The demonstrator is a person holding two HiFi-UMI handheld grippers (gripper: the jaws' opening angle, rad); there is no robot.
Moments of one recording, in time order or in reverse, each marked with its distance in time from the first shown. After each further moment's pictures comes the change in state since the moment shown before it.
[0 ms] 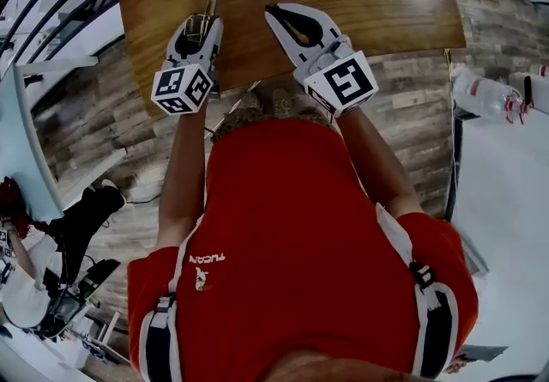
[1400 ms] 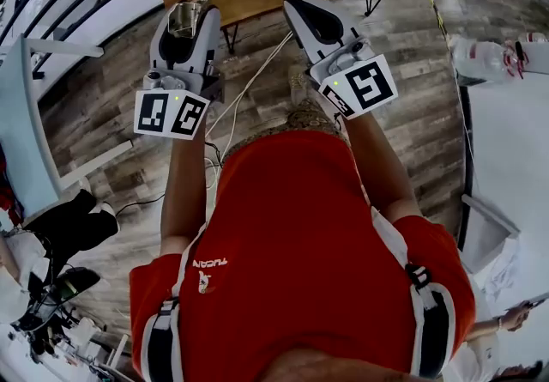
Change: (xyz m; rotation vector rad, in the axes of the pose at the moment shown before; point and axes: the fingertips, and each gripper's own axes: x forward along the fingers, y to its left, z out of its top) left arm -0.274 -0.059 0.097 0.041 -0.378 -0.220; right arm -0.069 0.217 0.056 -0.091 -0.126 -0.142
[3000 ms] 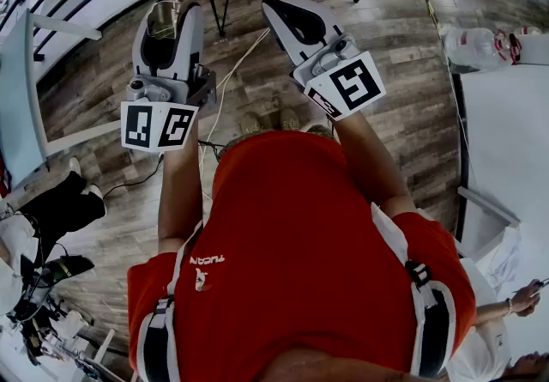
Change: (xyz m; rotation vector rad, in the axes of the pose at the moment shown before) left arm -0.101 -0.124 0.054 0.043 -0.140 0.006; right arm -0.109 0.089 0.049 0.001 -0.049 0.076
